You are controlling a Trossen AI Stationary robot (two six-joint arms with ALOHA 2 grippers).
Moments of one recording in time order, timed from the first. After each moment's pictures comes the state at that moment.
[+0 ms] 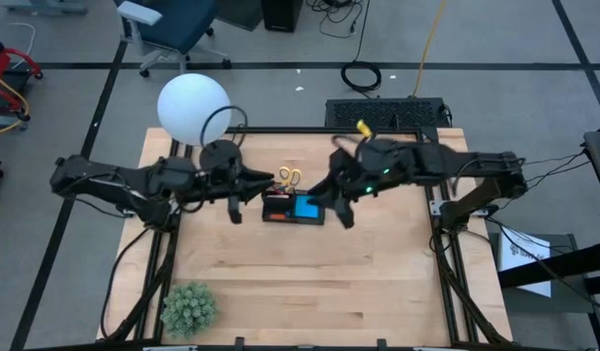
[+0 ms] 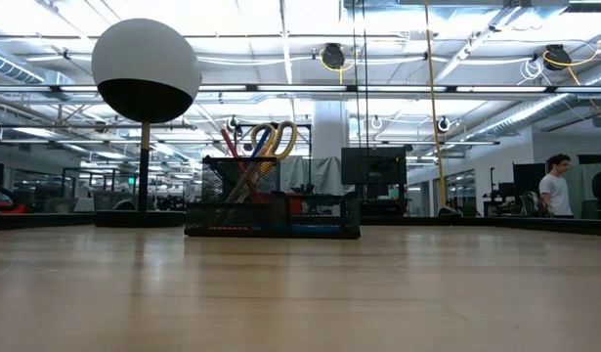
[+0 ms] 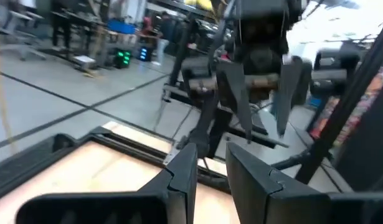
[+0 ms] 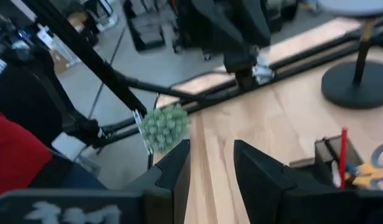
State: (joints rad) left arm -0.18 1.05 1.01 0.07 -0.33 -0.32; right arm 0.12 1.51 1.76 -0.66 -0.05 0.48
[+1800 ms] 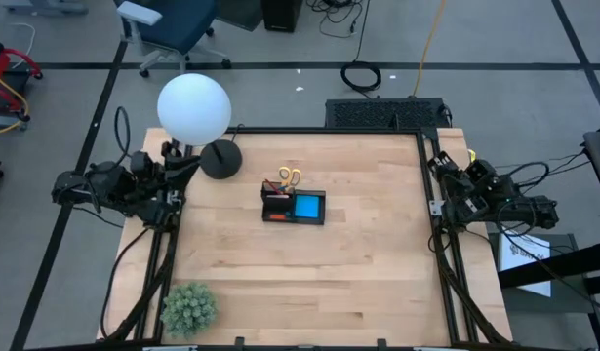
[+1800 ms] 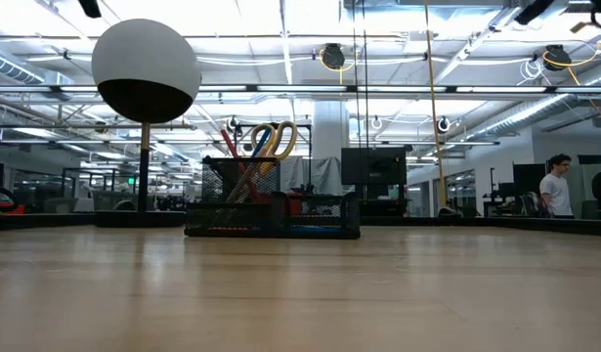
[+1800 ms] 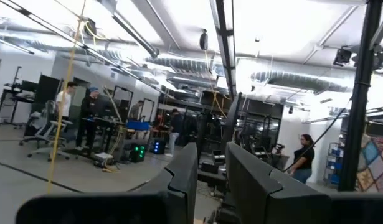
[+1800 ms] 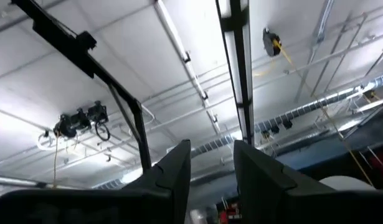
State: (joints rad) left arm -0.21 0.30 0.46 0.31 -0.44 -0.02; right arm 0.00 0.09 0.17 0.76 0.01 0.42
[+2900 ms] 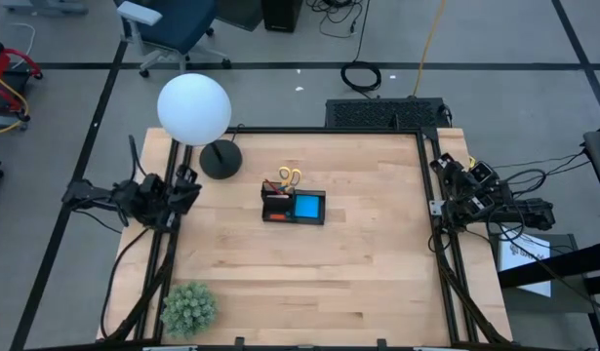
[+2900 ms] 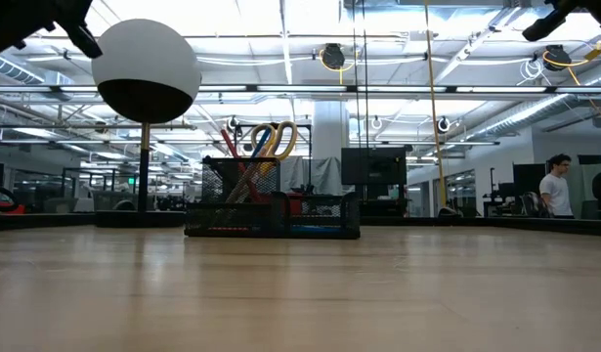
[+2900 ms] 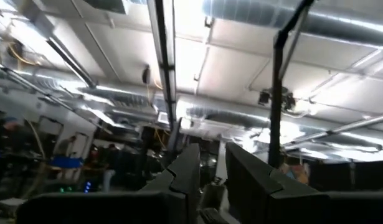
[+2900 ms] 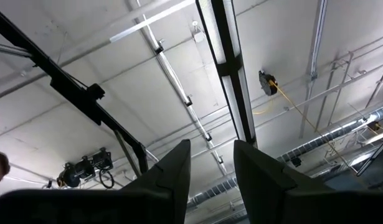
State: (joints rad) left arm -0.21 0.08 0.01 0.76 -0.18 -0.06; right arm 0.00 0.03 0.02 1.06 0.10 0.45
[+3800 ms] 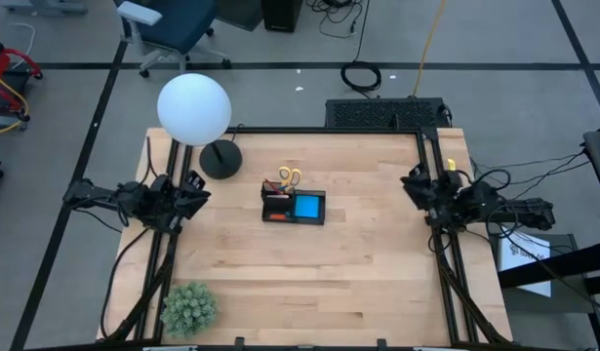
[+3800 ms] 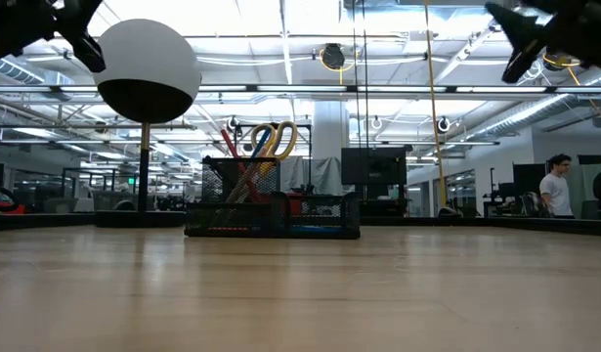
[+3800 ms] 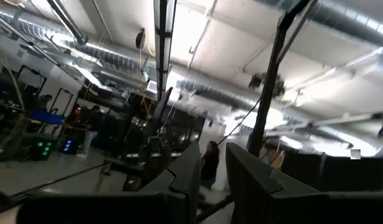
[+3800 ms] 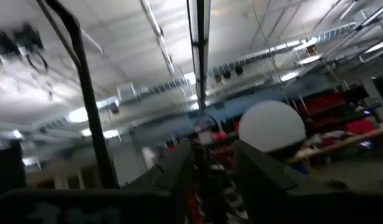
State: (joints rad) left arm -0.23 0.07 0.01 0.63 -0.16 -0.25; right arm 0.00 0.03 0.01 0.59 0.10 0.33
